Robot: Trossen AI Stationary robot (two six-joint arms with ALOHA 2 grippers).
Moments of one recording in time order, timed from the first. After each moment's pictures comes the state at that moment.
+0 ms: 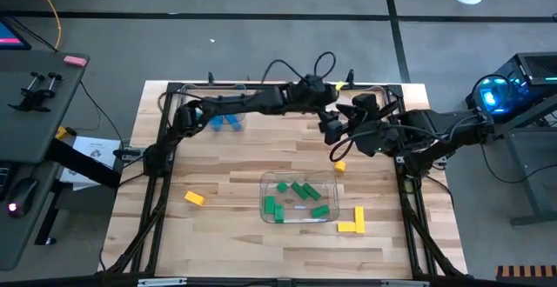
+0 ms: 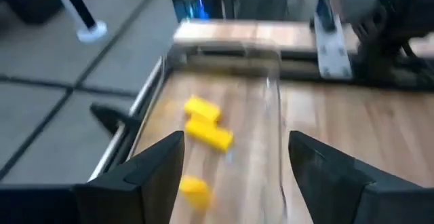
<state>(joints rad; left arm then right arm) 0.25 2.26 2.07 -0.30 -0.06 0.13 0.27 1.34 1.59 -0.92 0.93 0.99</state>
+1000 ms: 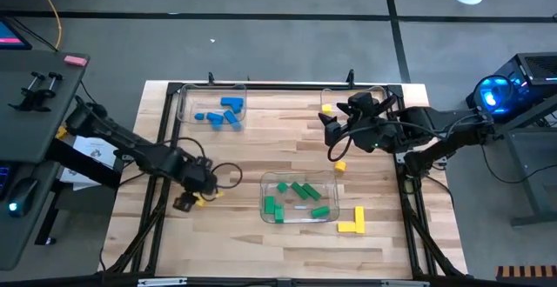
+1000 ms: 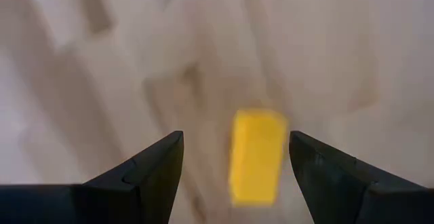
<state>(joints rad) -0.41 1.17 0.72 -0.95 0.05 -0.09 0.23 1.34 1.59 -0.97 0.86 0.88</state>
